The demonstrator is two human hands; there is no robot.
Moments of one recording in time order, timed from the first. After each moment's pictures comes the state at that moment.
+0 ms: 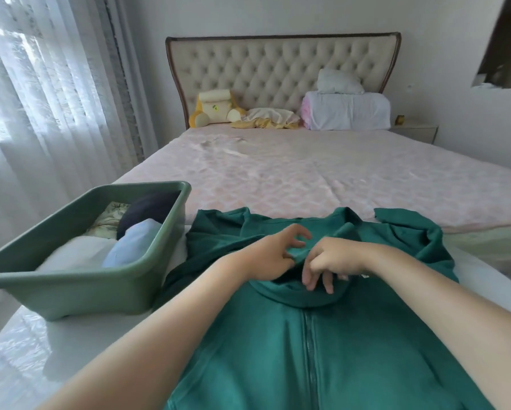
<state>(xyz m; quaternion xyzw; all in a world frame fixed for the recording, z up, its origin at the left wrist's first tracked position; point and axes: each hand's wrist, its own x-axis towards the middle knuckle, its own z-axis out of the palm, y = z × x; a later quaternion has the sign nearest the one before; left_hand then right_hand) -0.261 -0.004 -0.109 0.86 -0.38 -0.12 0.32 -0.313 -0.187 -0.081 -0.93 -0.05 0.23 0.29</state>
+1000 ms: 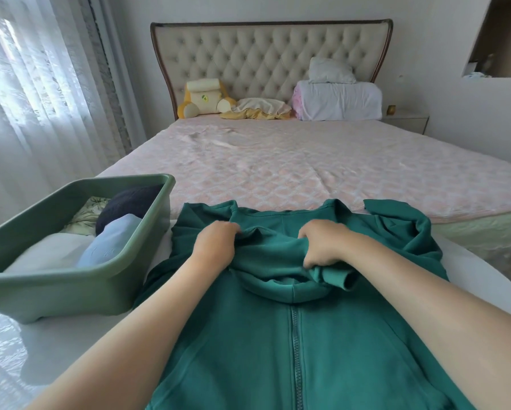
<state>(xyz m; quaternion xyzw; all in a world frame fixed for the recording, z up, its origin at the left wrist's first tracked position) -0.207 0.030 -0.148 0.96 -0.20 0.14 0.13 -0.293 -0.191 -0.088 -0.99 0.02 0.09 0.04</state>
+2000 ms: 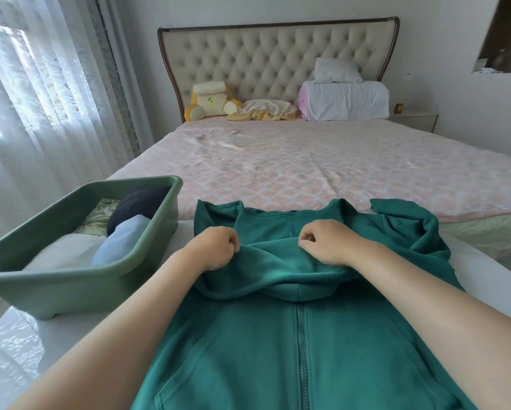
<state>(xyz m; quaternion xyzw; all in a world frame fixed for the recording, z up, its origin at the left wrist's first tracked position) -0.227 0.055 -0.119 0.96 -0.17 -0.06 0.20 -0.287 -0.204 -0.110 -0.99 -0.04 0.00 0.16</state>
